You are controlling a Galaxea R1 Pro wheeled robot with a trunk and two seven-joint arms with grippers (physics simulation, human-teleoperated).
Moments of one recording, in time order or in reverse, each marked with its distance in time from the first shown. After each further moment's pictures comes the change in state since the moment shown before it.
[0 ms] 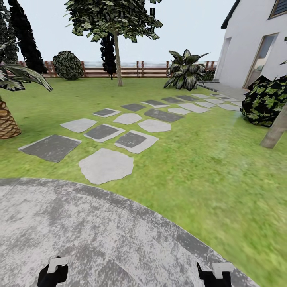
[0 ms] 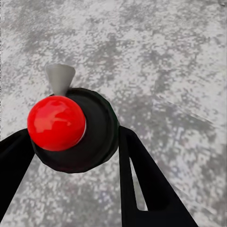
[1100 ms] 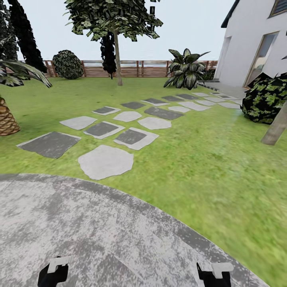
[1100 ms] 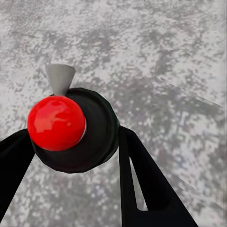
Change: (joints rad) left arm -0.001 0.000 0.000 0.000 0.000 0.002 -0.002; right arm 0.000 0.001 0.002 0.000 -0.001 0.002 0.000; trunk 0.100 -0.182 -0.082
